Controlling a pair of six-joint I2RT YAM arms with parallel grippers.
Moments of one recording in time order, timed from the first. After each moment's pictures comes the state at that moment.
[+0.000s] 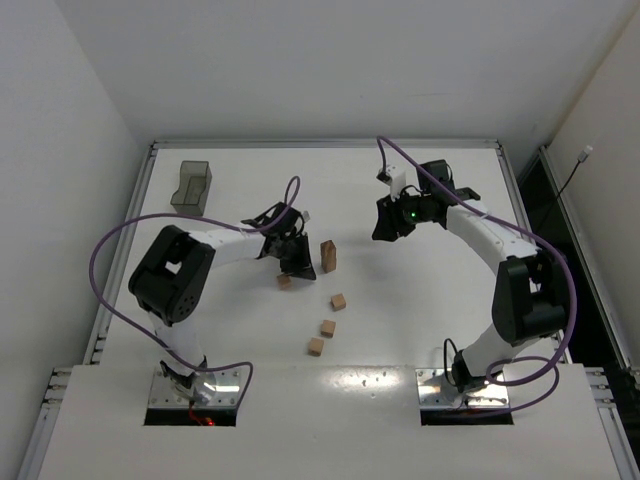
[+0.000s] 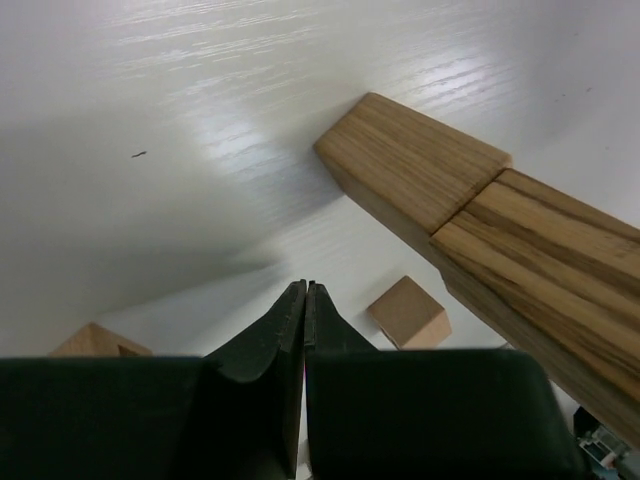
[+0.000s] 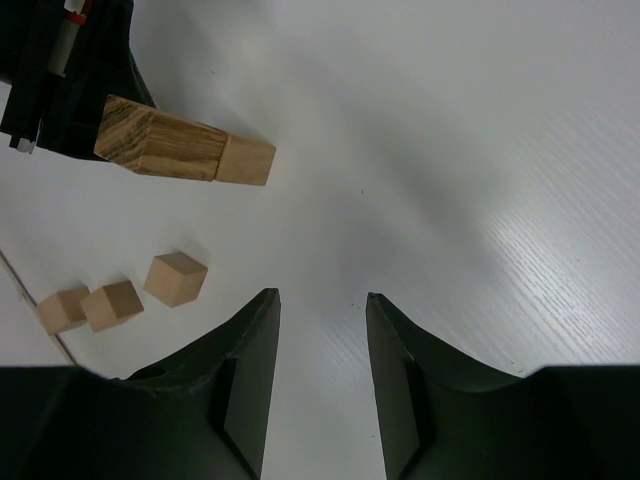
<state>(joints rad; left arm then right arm) -0.53 1.80 1.03 -0.29 0.34 -0.64 0.21 1.62 1.14 -0.47 -0.61 -0.27</state>
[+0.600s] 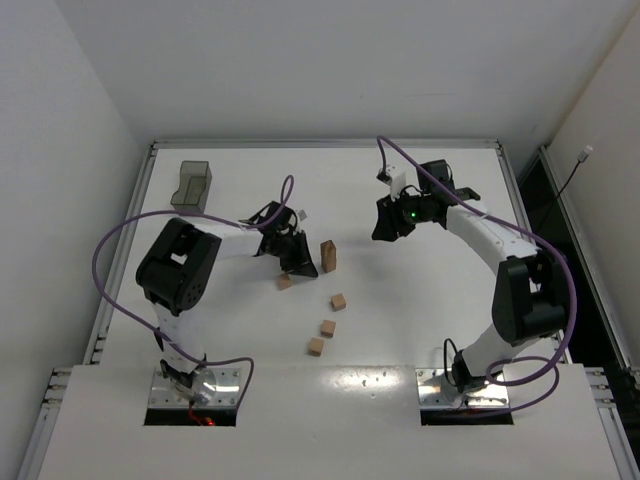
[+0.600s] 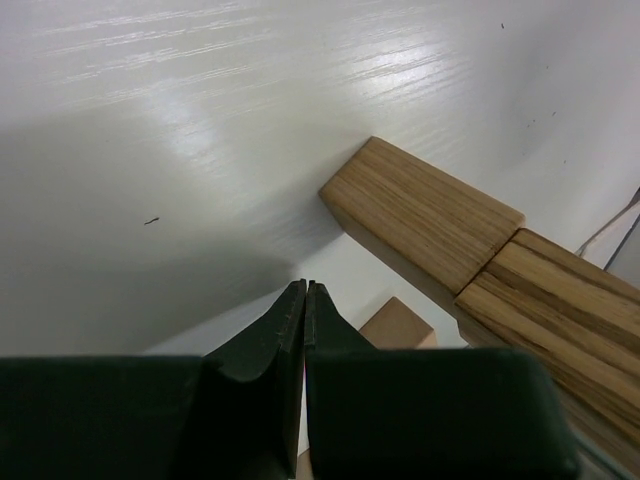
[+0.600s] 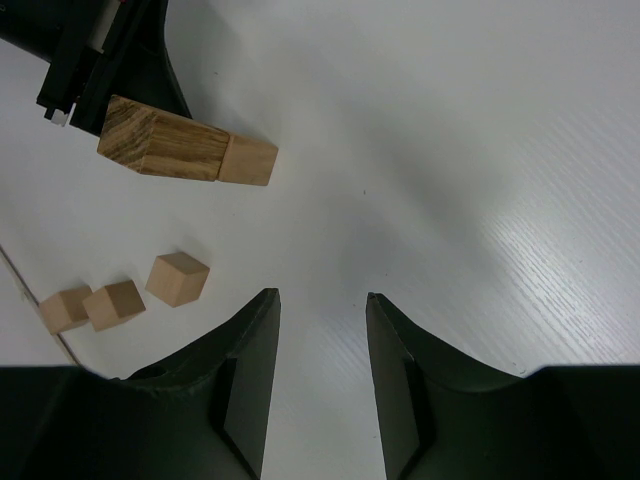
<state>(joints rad) -0.46 1.88 1.02 -0.17 0.48 -0.66 0.21 1.62 1.14 -0.47 -0.61 -0.27</state>
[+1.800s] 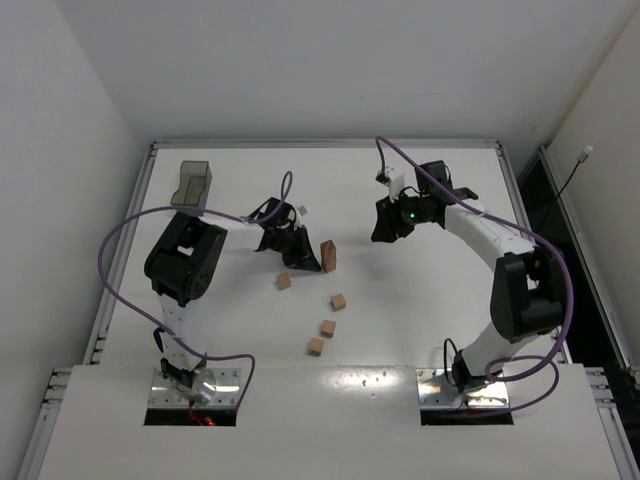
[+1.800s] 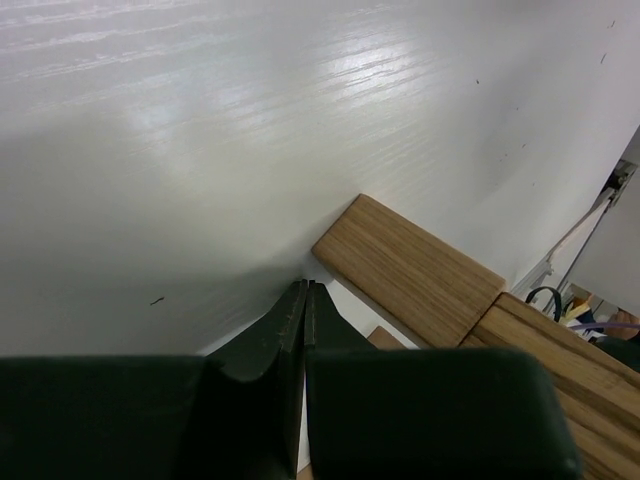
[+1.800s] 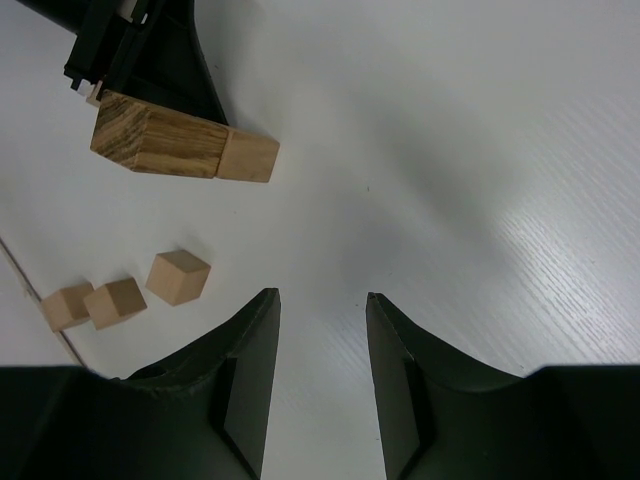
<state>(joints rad) -0.43 1.96 1.07 -0.11 0.55 -0.68 0.21 1.63 1.14 -0.47 -0.62 -0.27</state>
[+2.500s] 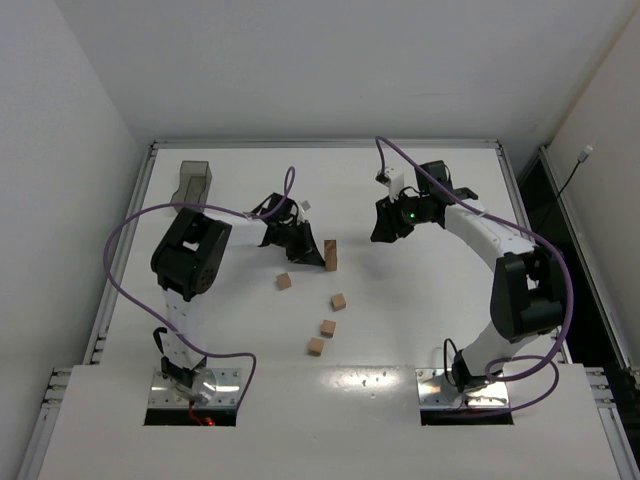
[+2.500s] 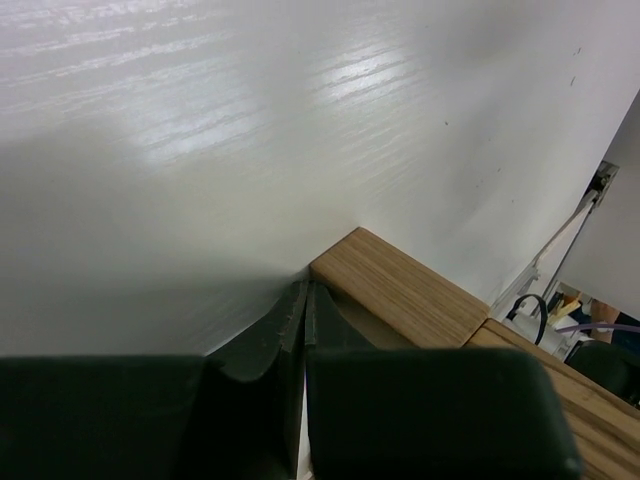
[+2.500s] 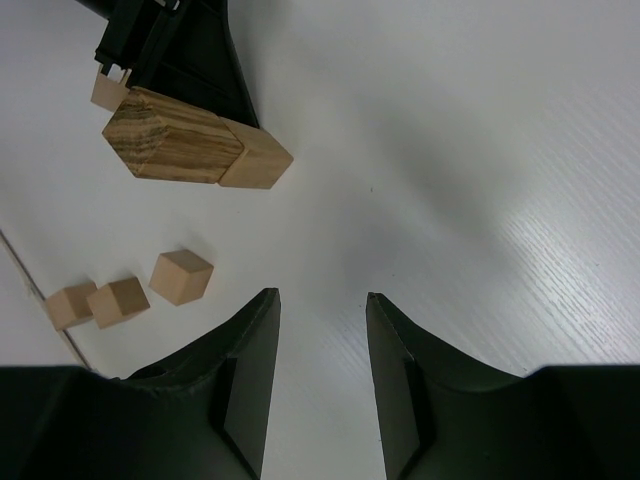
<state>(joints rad) -0.43 2.02 1.14 -0.10 0.57 -0.68 0.21 1.64 1.14 -0.47 -0.63 -0.27</state>
